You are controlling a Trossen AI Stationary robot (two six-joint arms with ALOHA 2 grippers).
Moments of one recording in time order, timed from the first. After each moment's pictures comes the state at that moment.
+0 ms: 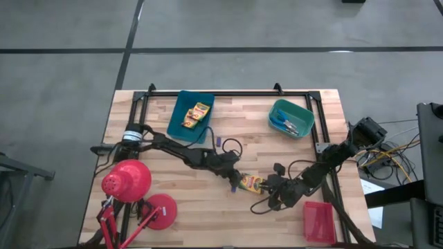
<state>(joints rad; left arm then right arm) -0.12 2.01 1.15 0.23 0.03 -0.92 0.67 1.56 0.51 0.14 0.59 0.78</state>
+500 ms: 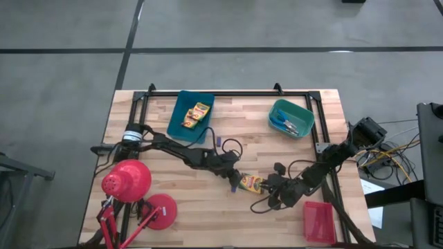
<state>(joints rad) -0.12 2.01 1.15 0.20 0.02 -0.92 0.67 1.56 0.50 0.14 0.60 0.79</state>
